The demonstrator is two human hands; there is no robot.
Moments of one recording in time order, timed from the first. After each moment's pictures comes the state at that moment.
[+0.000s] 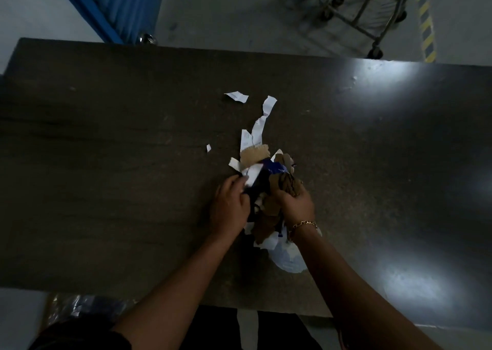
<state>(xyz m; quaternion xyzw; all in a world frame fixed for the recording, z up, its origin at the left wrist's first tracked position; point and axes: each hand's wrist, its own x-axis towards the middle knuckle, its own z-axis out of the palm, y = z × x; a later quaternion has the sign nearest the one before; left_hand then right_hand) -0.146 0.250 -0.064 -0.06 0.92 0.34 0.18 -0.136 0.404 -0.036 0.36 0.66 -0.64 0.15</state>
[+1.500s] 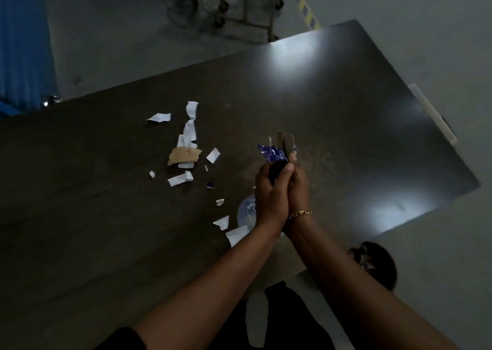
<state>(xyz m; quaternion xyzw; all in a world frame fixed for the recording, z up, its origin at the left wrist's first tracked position) -0.090 0.394 0.020 -0.06 0.66 0.69 0.30 -0.084 0.438 0.005 0.44 0.47 -0.75 -0.17</state>
